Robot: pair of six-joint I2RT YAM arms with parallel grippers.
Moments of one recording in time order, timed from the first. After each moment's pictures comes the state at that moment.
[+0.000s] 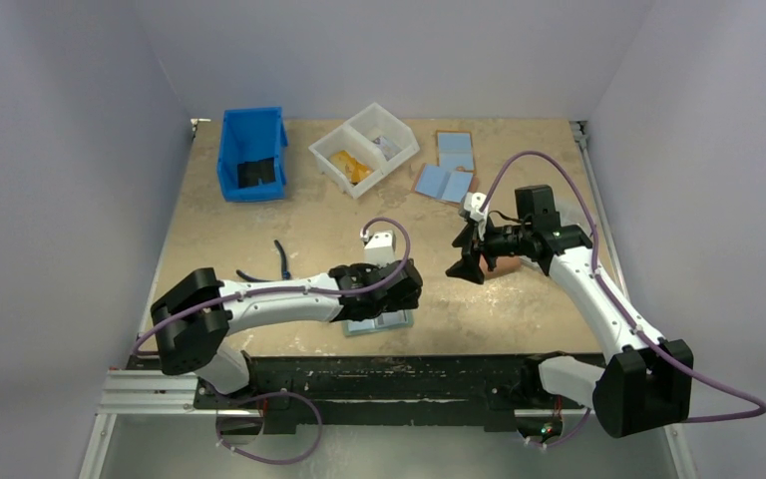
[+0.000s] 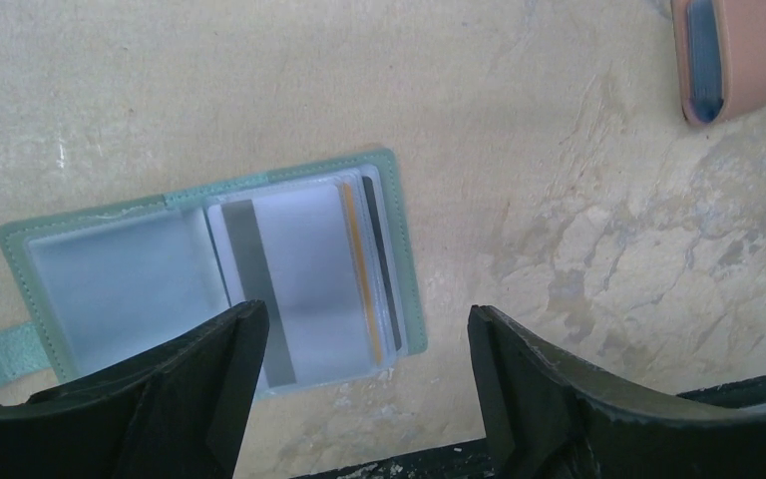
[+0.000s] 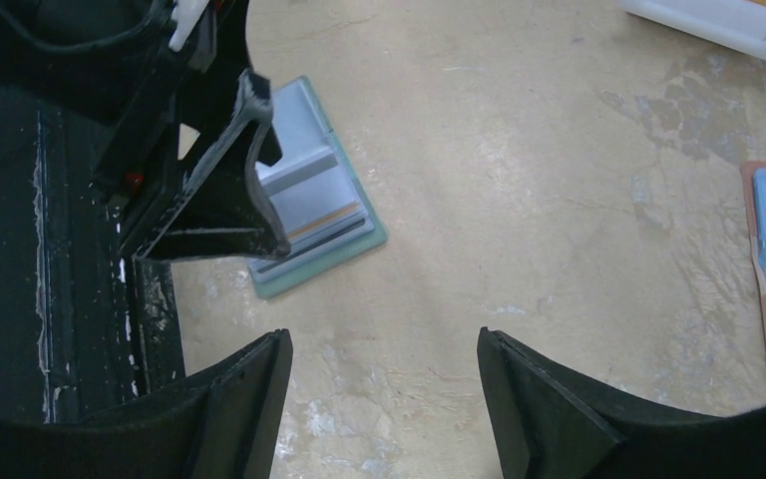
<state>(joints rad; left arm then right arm) -1.13 1.55 0.99 -0.45 -0.49 -1.10 0.20 1.17 0.89 -0.62 -0.91 -0.69</state>
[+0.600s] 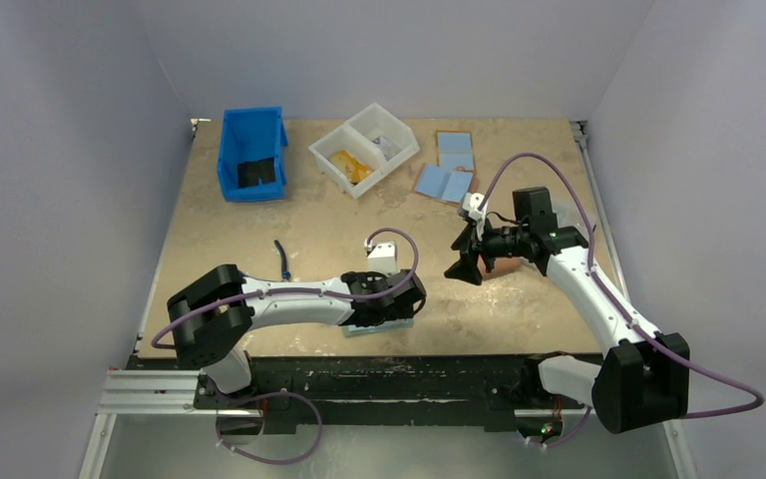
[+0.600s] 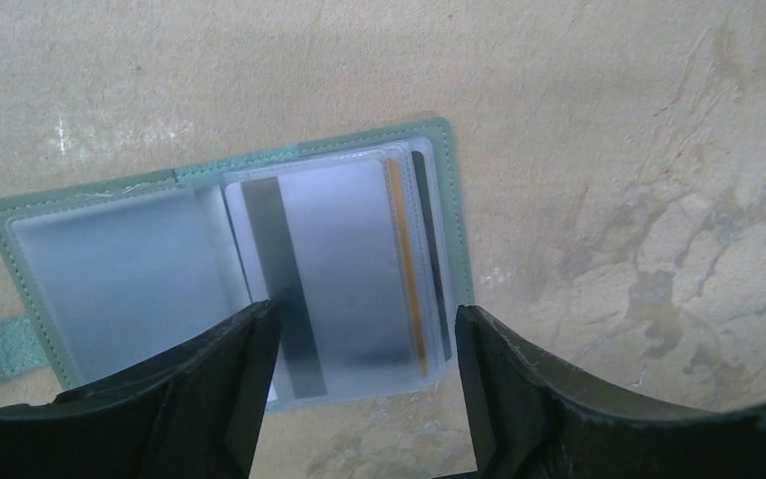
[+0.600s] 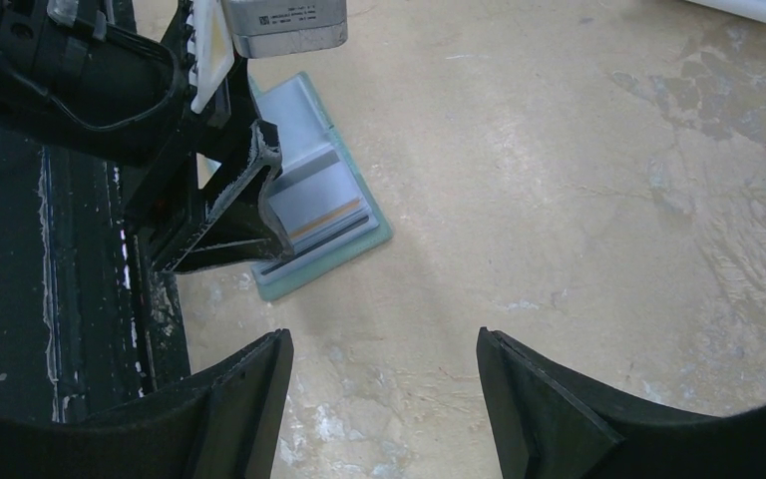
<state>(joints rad) -1.17 1.64 1.00 -0.47 -0.51 -1.12 0.20 1.19 0.86 -0.57 -0.91 -0.64</state>
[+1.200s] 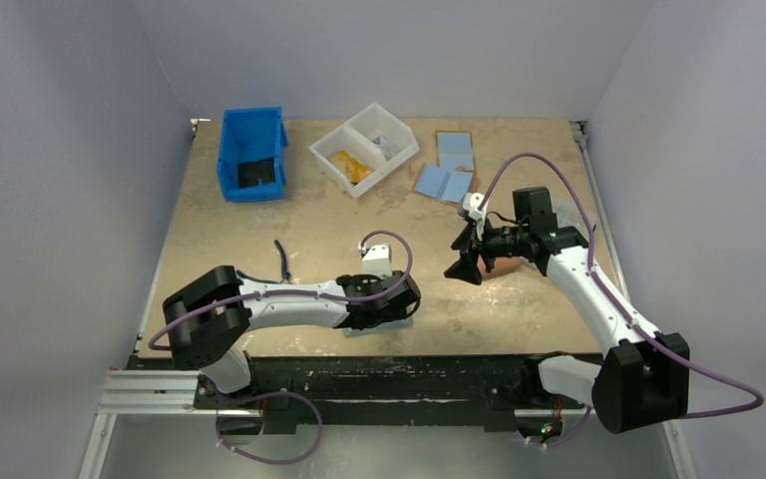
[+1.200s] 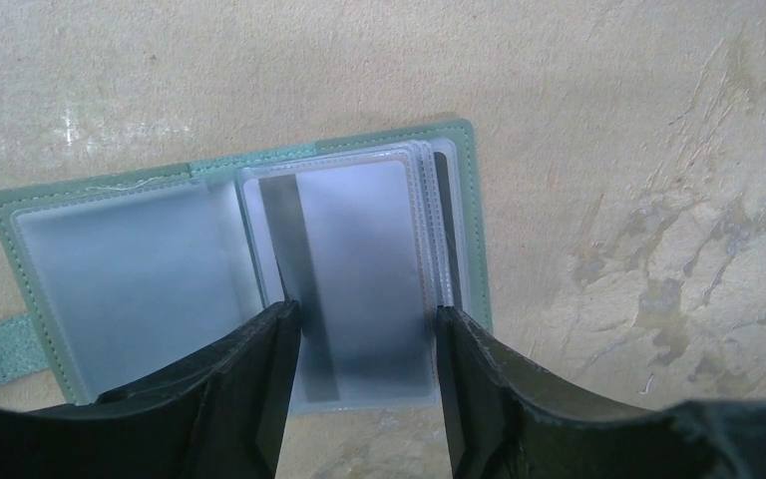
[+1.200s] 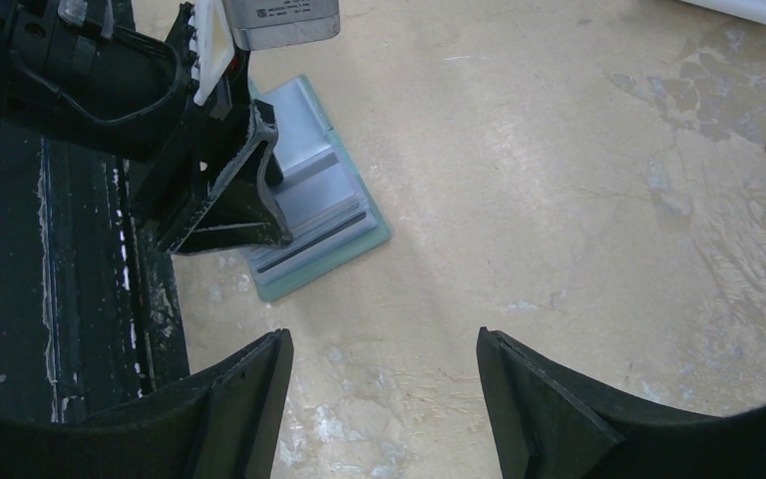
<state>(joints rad) -1.16 1.63 0.94 -0.42 -0.51 -1.15 0.20 1.19 0.86 -0.56 -0.91 -0.64</state>
